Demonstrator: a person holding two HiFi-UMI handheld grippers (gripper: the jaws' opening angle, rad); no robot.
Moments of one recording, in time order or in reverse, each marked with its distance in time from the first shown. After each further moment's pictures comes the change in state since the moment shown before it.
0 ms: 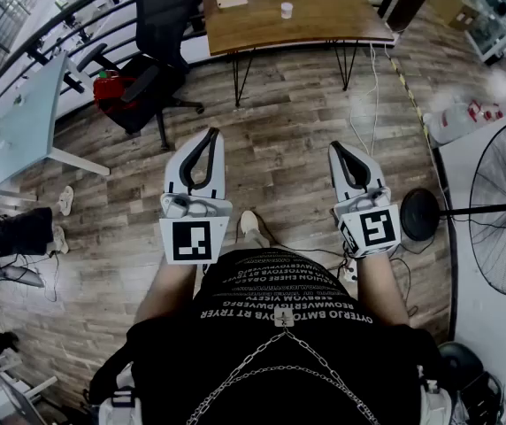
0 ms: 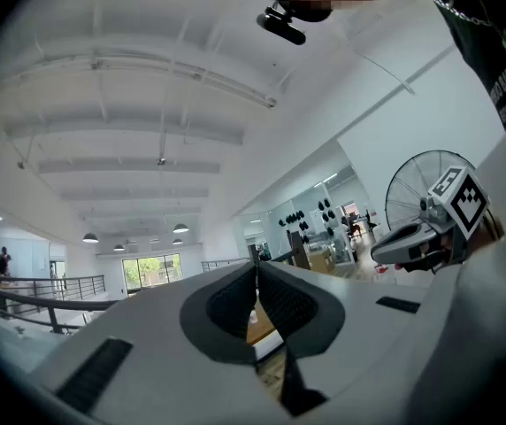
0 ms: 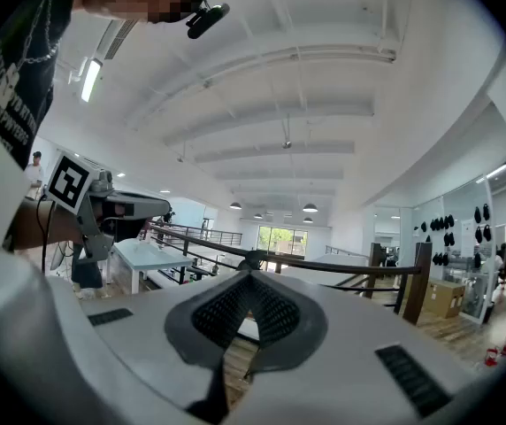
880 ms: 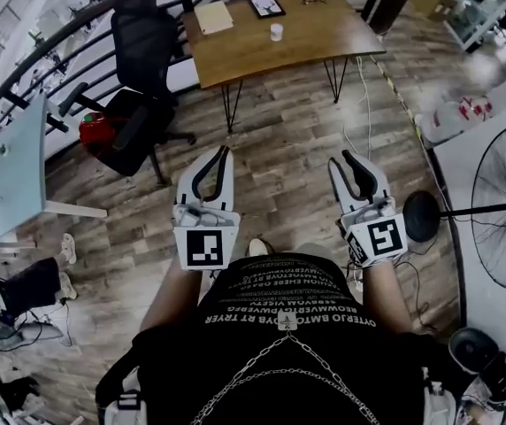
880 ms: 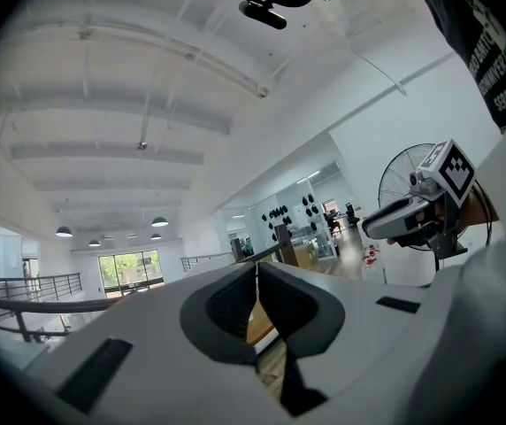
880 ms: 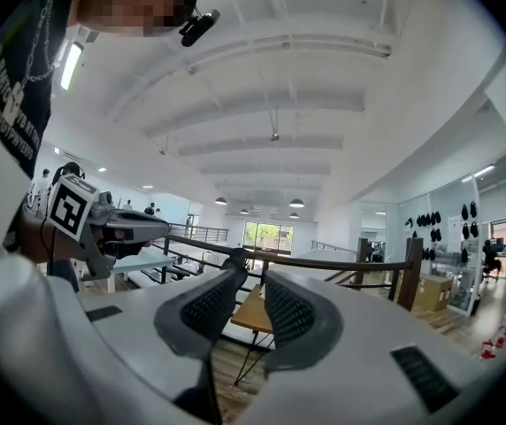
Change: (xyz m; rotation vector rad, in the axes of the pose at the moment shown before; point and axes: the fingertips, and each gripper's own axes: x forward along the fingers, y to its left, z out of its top) left arm 0.117 0.078 -0.063 -0.009 0.028 -0.132; right arm 0.121 -0.029 0.006 0.037 0.030 -0.084
